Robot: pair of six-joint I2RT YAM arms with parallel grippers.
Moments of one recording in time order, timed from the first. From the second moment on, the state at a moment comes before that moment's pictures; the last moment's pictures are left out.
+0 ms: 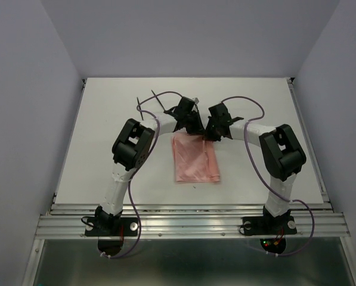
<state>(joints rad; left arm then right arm) -0.61 2.29 1.65 -0.16 0.35 -0.74 0.46 1.92 1.21 -0.21 -0.03 0.75</state>
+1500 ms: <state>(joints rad) -0.55 2.00 1.23 -0.12 0.32 -0.71 0.49 1.94 1.26 -0.26 0.14 0.80</state>
